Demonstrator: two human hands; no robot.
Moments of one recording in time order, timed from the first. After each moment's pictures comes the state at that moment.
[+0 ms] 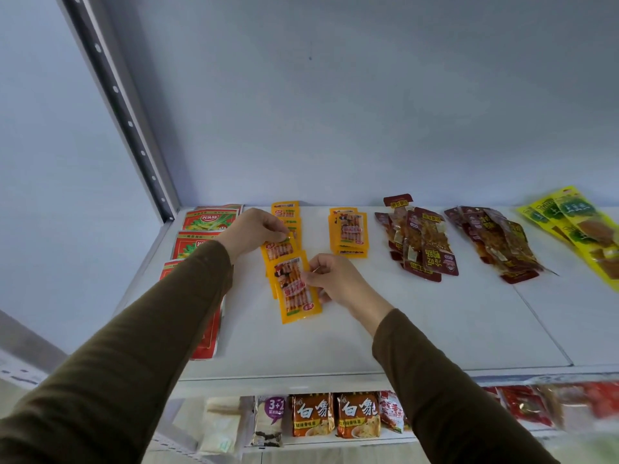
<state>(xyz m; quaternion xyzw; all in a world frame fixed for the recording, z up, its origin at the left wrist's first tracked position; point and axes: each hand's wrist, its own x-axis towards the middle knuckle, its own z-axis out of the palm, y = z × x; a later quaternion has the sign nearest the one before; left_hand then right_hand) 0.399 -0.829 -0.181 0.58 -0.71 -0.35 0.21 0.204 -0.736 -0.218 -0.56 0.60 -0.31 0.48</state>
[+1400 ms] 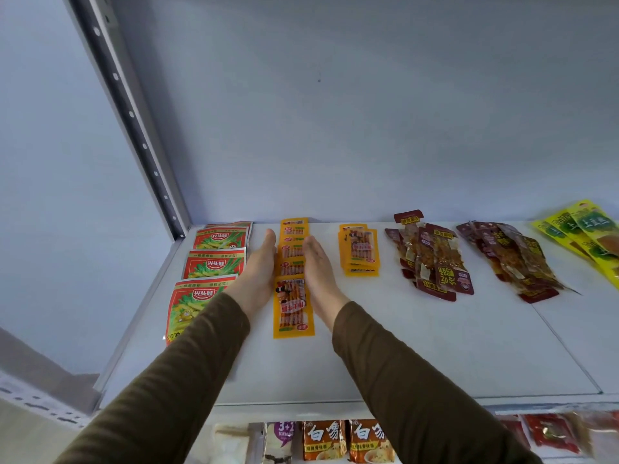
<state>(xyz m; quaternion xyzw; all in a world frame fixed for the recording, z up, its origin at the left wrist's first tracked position) 0.379 -0.801 -0.204 0.56 -0.34 -0.63 0.41 0.268 -0.792 -0.232 -0.41 0.54 -0.50 0.54</state>
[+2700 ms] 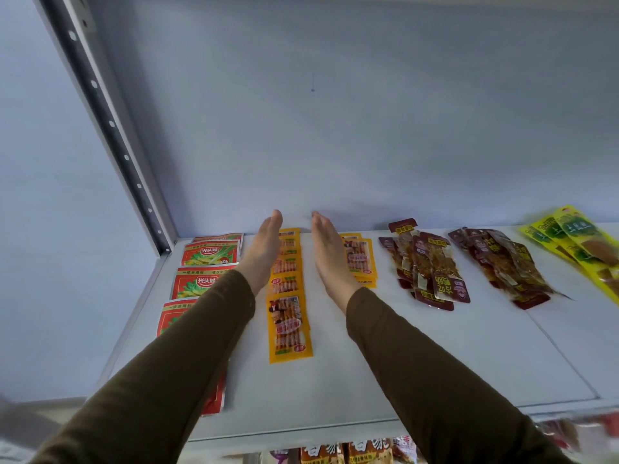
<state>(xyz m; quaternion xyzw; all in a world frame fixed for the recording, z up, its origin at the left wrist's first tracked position) 0.368 -0.867 -0.193 0.56 -0.46 -0.55 0.42 0.242 -0.826 -0.193 -0.51 0.57 -0.51 0.39</state>
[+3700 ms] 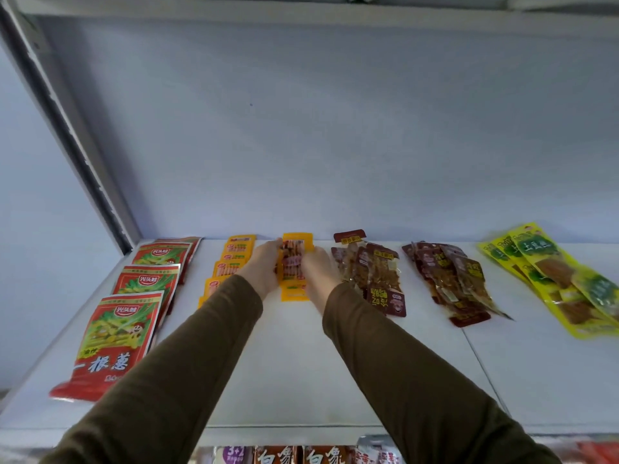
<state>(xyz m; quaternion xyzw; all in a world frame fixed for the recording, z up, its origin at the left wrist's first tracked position) 0.231 -0.827 -0.167 0.56 -0.22 -0.66 0.45 0.142 -0.823 -0.193 -0.33 0.64 -0.45 0.53</state>
